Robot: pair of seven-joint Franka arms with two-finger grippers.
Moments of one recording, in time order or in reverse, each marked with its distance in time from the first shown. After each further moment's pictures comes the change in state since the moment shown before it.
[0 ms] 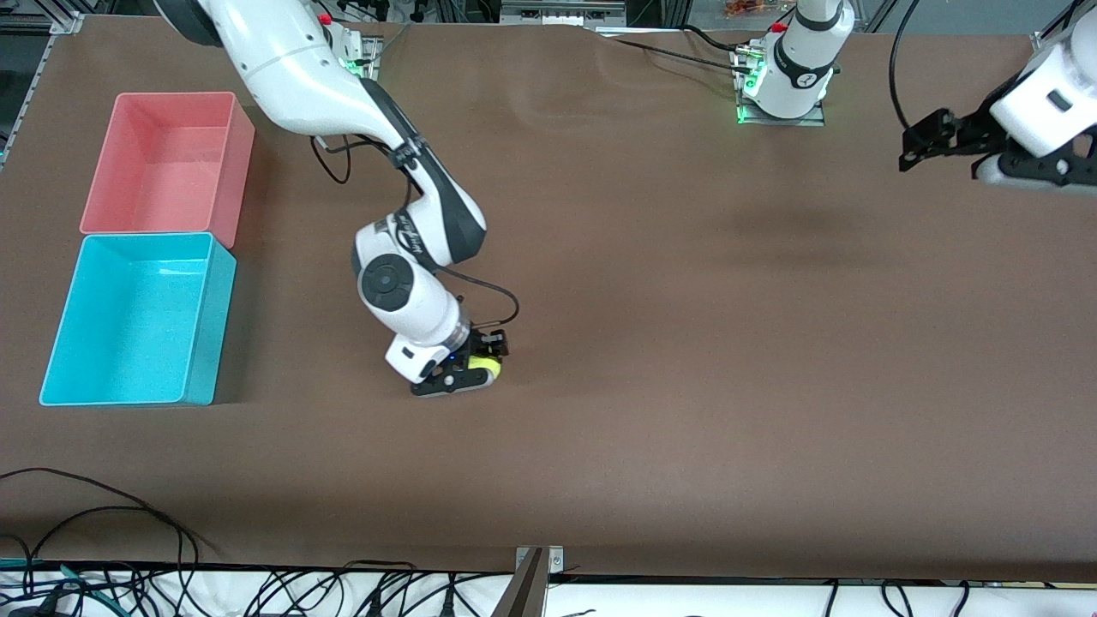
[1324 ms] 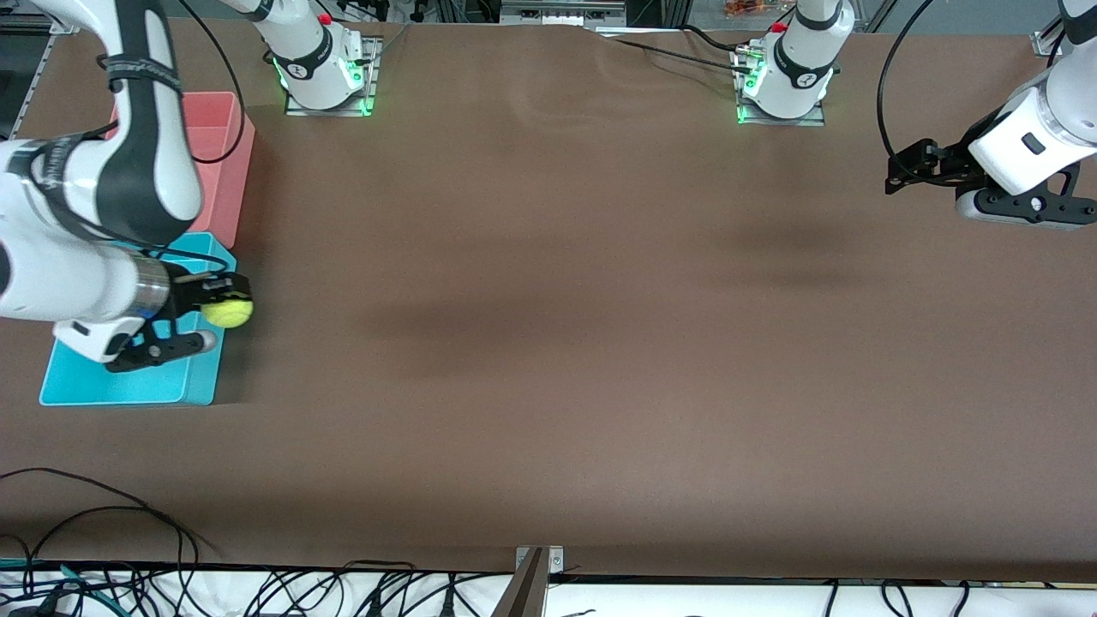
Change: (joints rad) left arm -0.051 0.065 0.039 0.034 0.001 0.007 -0.005; right arm -0.149 -0.362 -0.392 -0.093 -0.004 -0.674 -0.575
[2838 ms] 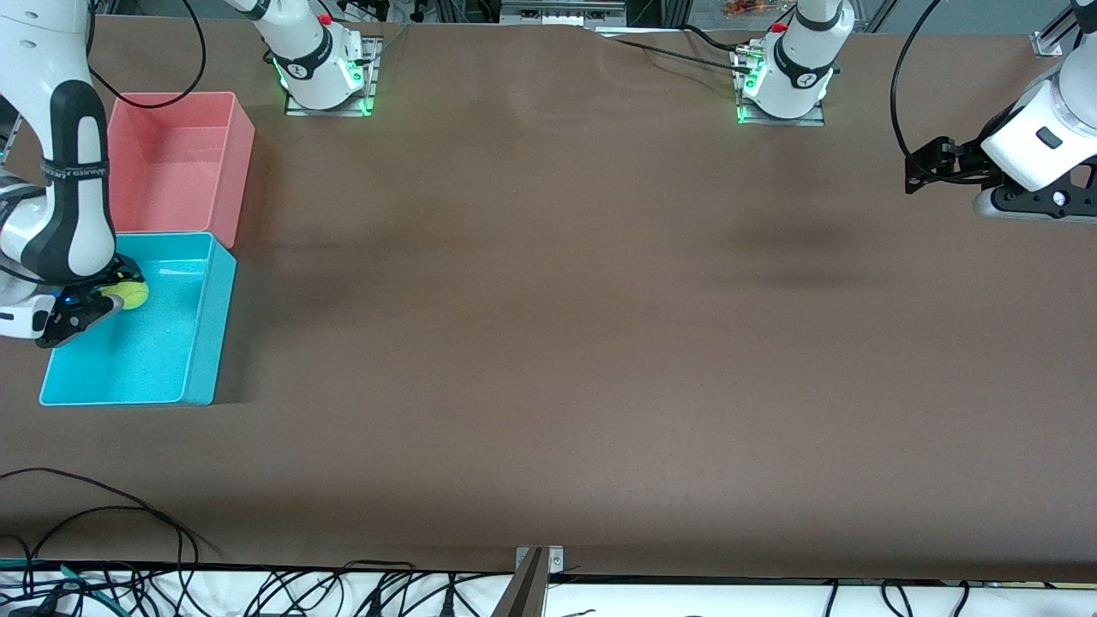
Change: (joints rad) left arm 0.060 0.014 -0.070 0.057 0.080 -0.035 -0.028; right arm -0.123 0.136 -0.285 -0.310 0.000 0.402 -0.797
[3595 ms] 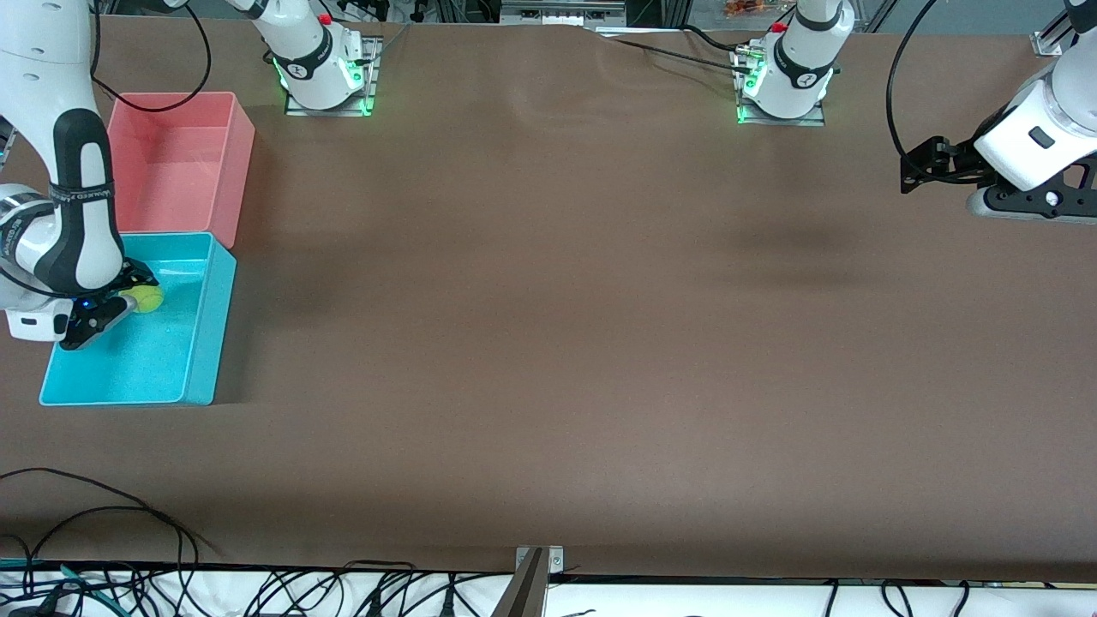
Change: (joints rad) left arm -0.003 0.001 -0.009 0.001 0.000 0.000 0.000; right arm -0.083 0.071 0.060 0.000 0.071 0.049 -0.137
